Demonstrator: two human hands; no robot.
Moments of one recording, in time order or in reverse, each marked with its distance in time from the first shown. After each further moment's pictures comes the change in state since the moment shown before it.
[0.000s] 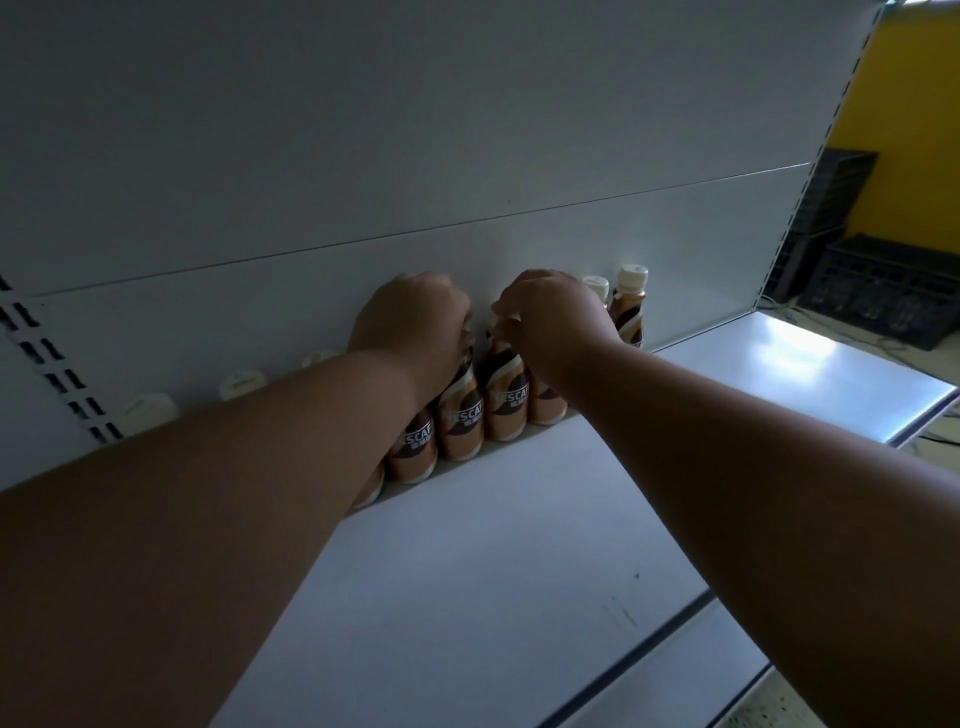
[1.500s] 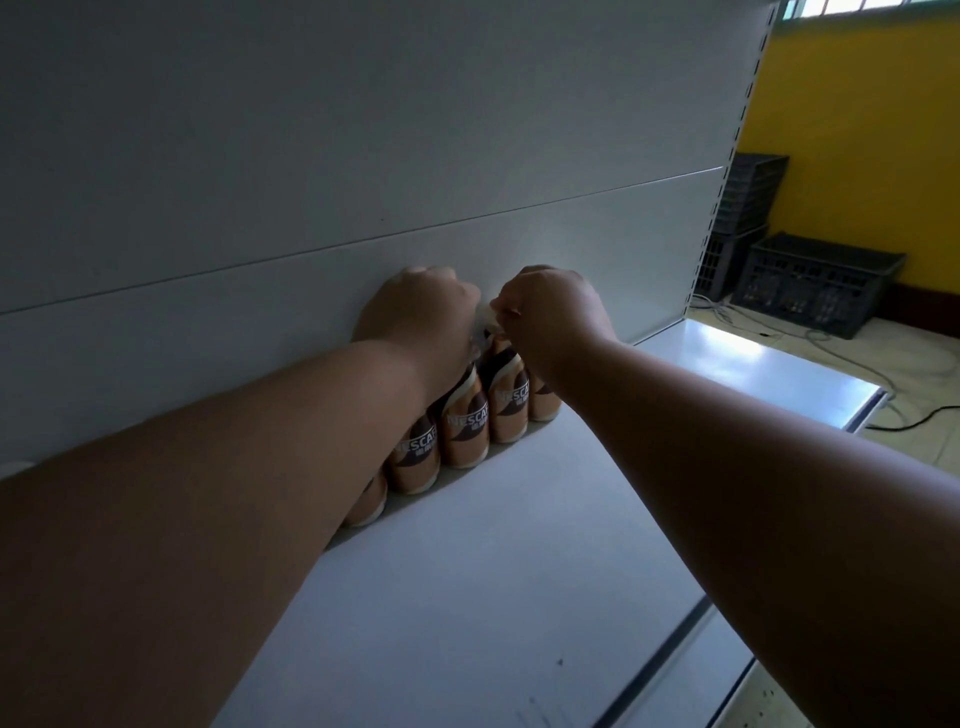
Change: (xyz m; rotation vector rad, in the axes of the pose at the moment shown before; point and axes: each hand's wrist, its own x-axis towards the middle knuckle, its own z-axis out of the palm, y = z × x) left_hand 0.082 0.076 0.038 -0.041 -0.001 0.111; right_hand 0.021 0.106 0.009 0.039 0.098 0.238
